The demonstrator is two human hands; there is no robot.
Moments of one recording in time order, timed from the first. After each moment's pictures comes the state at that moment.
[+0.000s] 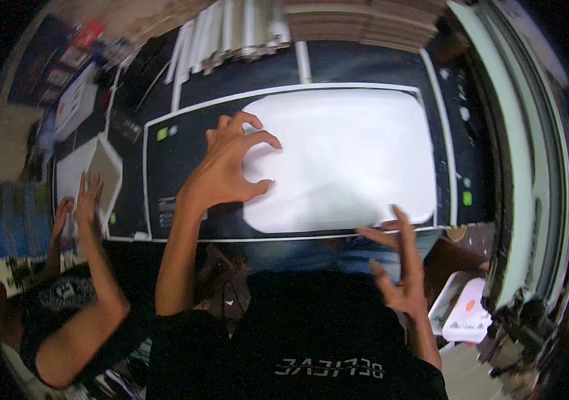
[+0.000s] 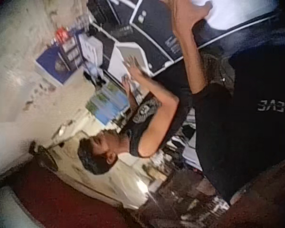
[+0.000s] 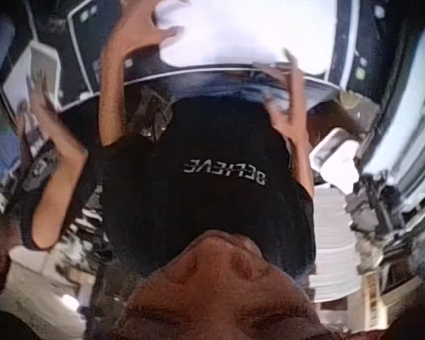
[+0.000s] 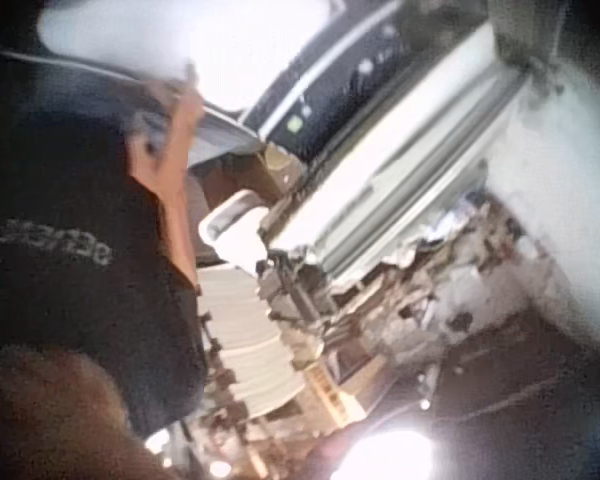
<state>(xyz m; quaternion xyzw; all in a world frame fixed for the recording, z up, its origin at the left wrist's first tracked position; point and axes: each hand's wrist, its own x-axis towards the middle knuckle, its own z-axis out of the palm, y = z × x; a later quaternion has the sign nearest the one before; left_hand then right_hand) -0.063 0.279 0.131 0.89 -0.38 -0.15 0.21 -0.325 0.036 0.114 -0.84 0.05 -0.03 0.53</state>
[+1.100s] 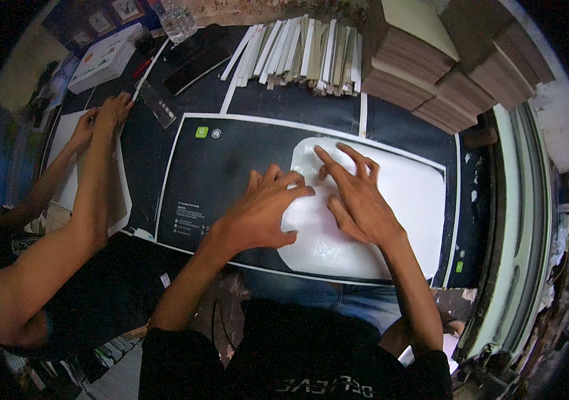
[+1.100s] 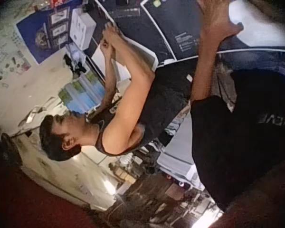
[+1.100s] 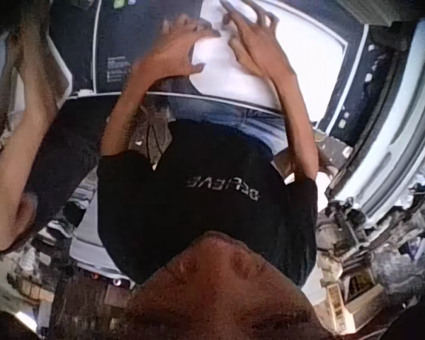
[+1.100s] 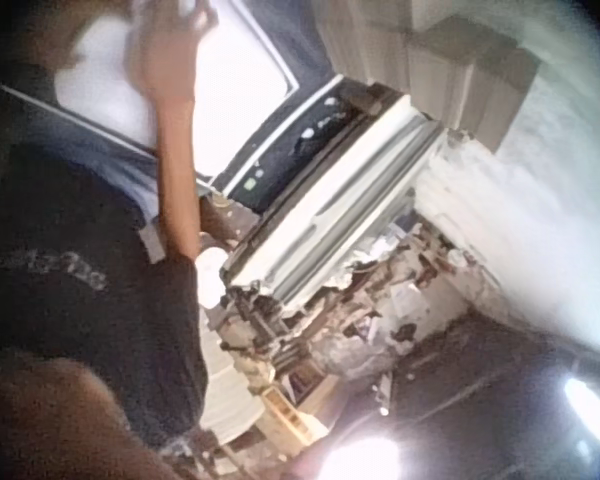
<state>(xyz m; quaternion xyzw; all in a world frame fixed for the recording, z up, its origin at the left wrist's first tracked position) -0.077 0.327 0.099 0.88 -0.38 -0.17 0.25 -0.102 0.093 0.109 -0.95 -0.25 0.00 0.21</state>
